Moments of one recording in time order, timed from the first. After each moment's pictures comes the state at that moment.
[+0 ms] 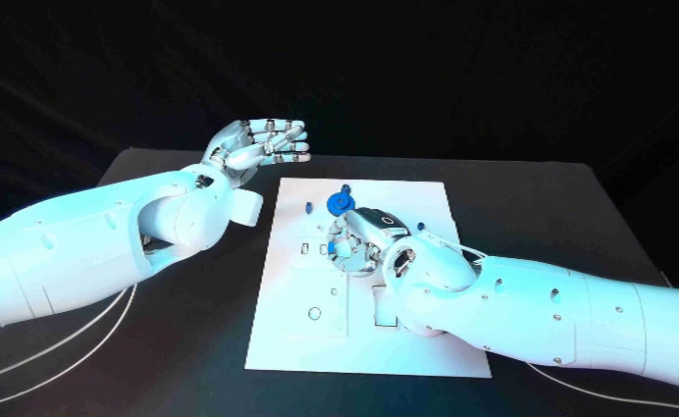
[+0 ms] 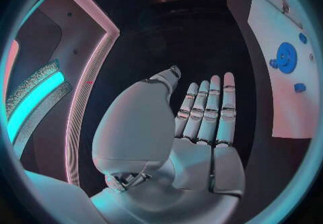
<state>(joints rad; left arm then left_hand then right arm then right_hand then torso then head) 1.25 -0.90 -0.01 1.53 -0.04 -0.31 0.40 1.46 -0.14 0.35 0.22 0.10 0.81 0.21 0.20 0.13 0.93 0.22 0.08 0.07 0.89 0.17 0.24 0.31 0.17 0.87 0.27 0.26 0.09 1.16 -0.52 -0.17 1.54 -1.49 -0.51 -0.42 1.23 -0.23 0.53 0.08 0.19 0.89 0.16 0.20 0.45 1.38 0.08 1.36 1.31 1.47 0.00 1.56 1.31 0.05 1.46 0.10 1.43 1.31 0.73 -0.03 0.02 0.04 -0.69</state>
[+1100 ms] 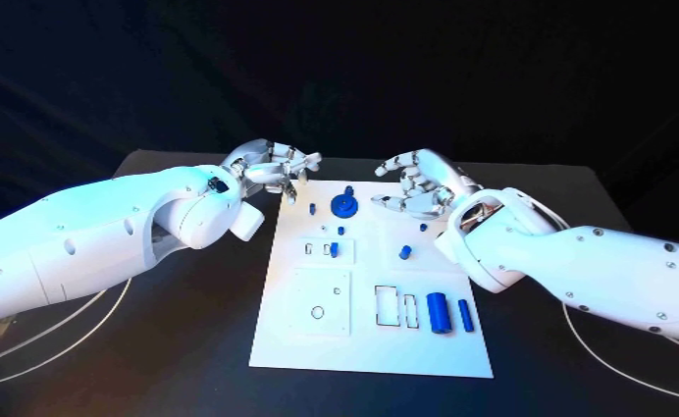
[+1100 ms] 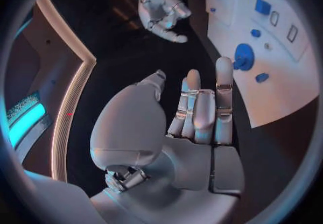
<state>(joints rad) 1.25 -0.88 -0.01 1.49 -0.40 -0.21 0.03 1.25 -0.10 0.21 0.29 0.09 0.80 0.14 0.62 0.36 1.01 0.07 0.88 0.57 1.43 0.00 1.39 1.27 0.17 1.13 0.10 1.04 0.64 1.28 -0.76 -0.14 1.62 -1.09 -0.66 -0.12 1.47 -0.18 0.14 0.29 0.23 0.82 0.18 0.17 0.34 1.28 0.11 1.29 1.26 1.47 0.02 1.56 1.31 0.05 1.44 0.13 1.31 1.31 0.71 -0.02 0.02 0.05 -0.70</state>
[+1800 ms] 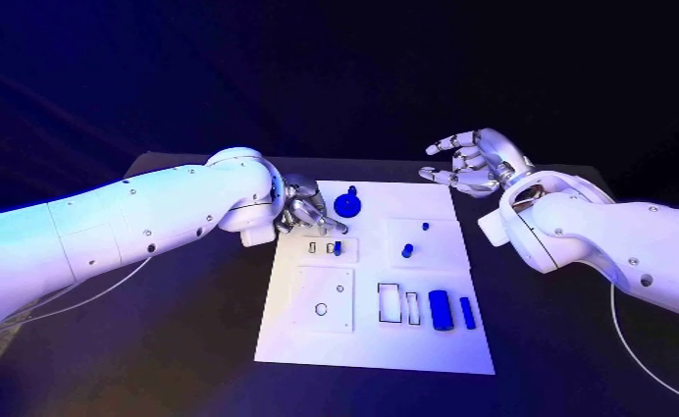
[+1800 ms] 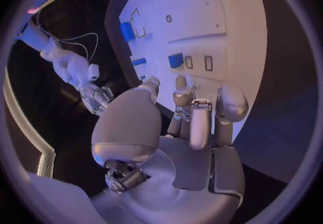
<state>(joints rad) 1.29 -0.70 -0.03 1.40 -0.97 0.18 -0.48 1.14 -0.05 0.13 0.29 0.09 0.83 0.08 0.77 0.48 1.20 0.01 1.19 0.94 1.47 -0.04 1.52 1.31 0.12 1.28 0.06 1.33 1.04 1.32 -0.86 -0.14 1.60 -0.81 -0.65 -0.04 1.46 -0.17 0.14 0.29 0.24 0.83 0.19 0.18 0.34 1.28 0.10 1.29 1.26 1.47 0.02 1.56 1.31 0.05 1.44 0.13 1.31 1.31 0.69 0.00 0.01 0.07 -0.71</state>
